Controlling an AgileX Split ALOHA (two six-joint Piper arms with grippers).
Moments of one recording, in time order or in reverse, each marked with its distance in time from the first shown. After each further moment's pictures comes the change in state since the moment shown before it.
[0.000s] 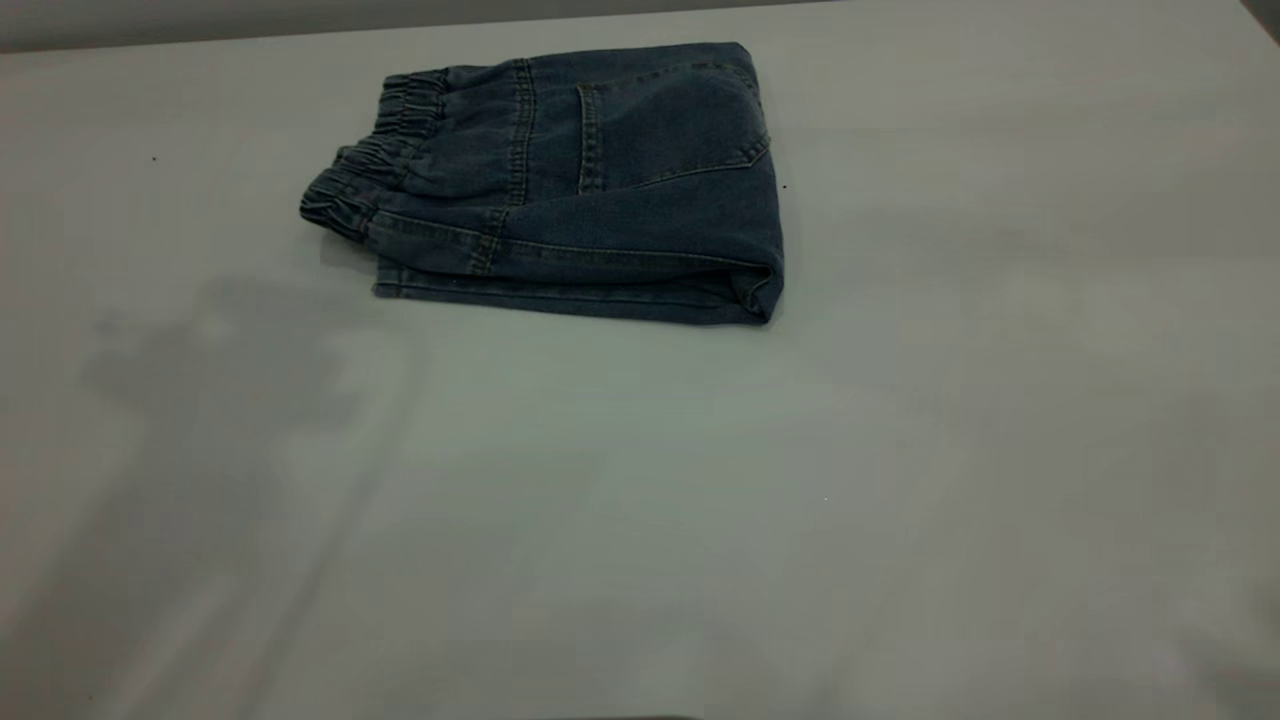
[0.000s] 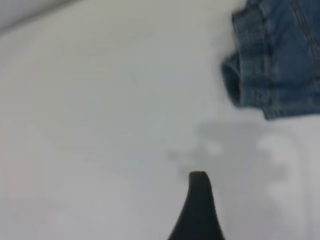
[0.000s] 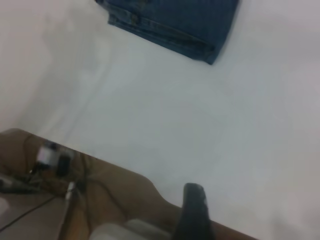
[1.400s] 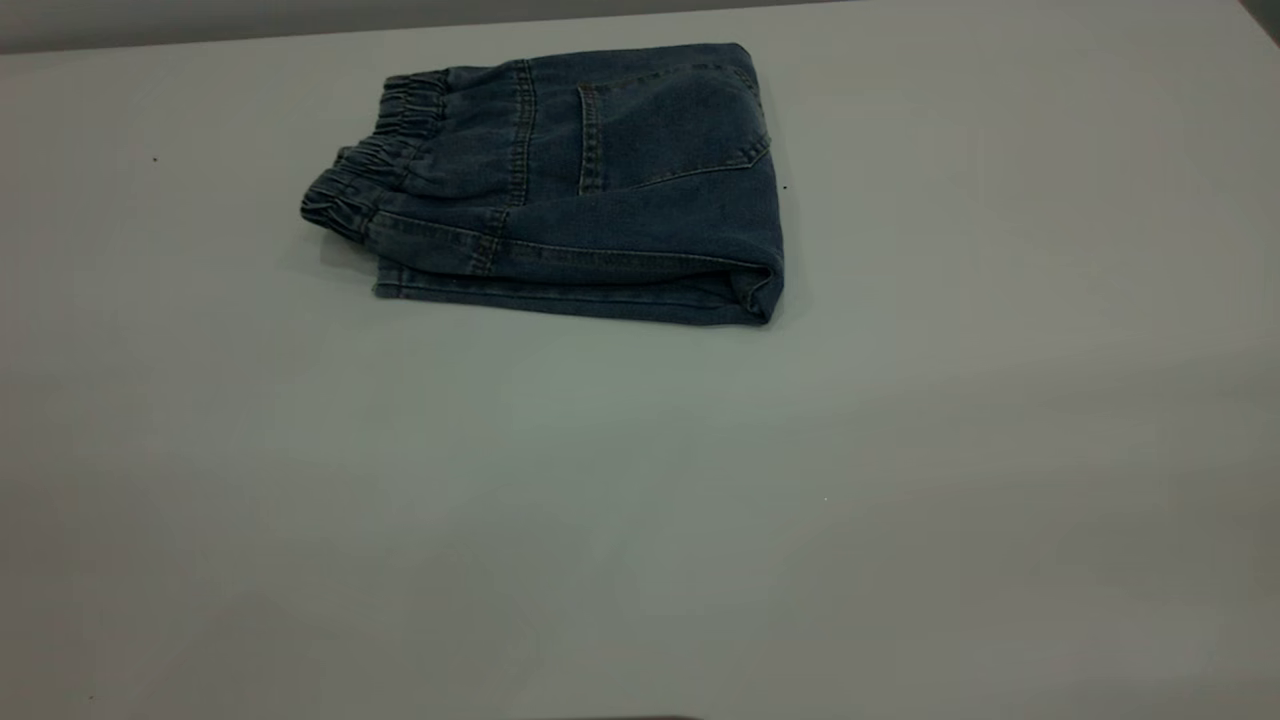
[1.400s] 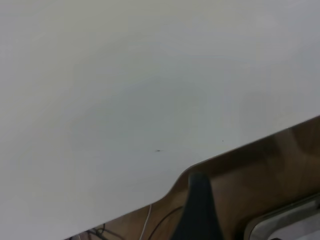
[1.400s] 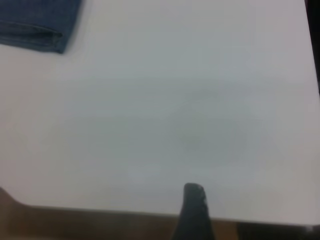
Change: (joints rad) left arm 0.000 -1.131 0.971 -0.143 0.000 0.091; right arm 0.000 -0.743 0.404 -0.417 0.028 0.244
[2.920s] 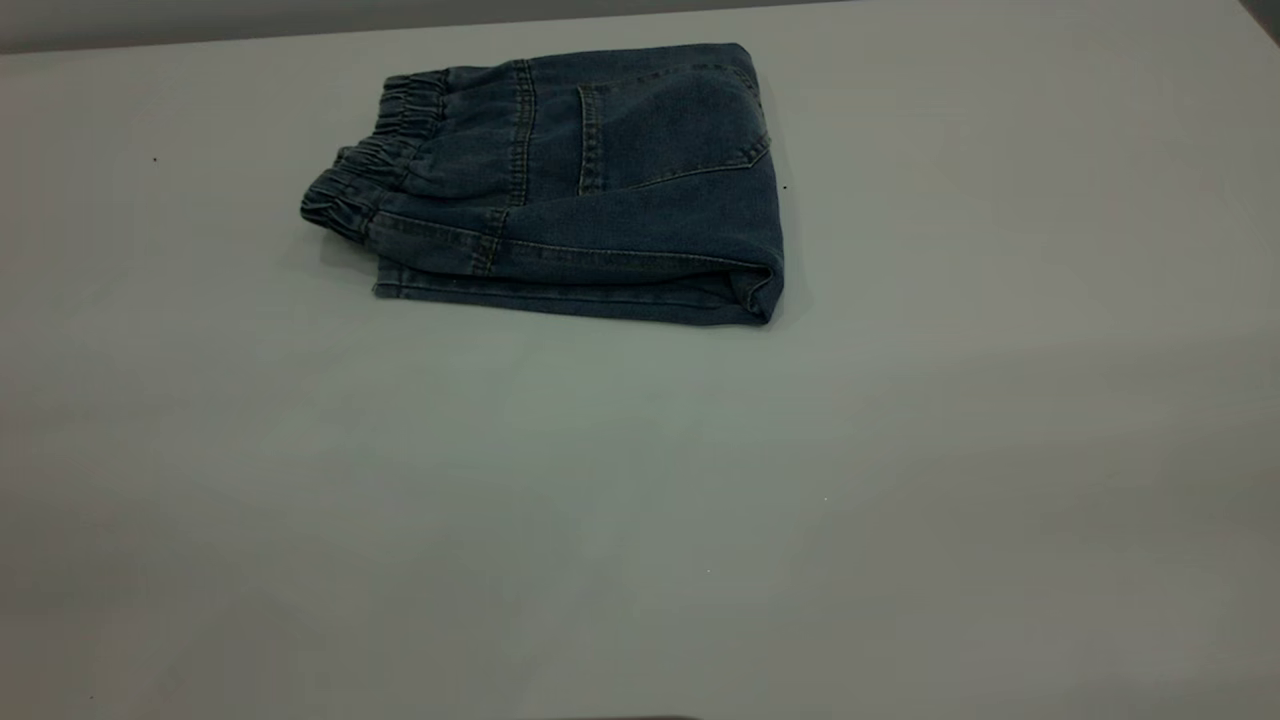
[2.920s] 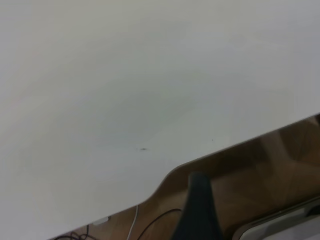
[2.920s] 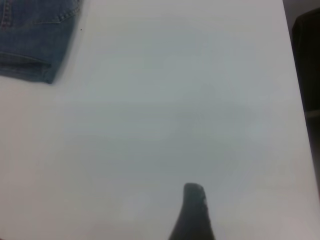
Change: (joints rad) left arm 0.000 -0.072 0.108 -0.021 -0.055 -0.033; right arm 0.000 0.000 0.048 -0.017 -0.133 -0.015
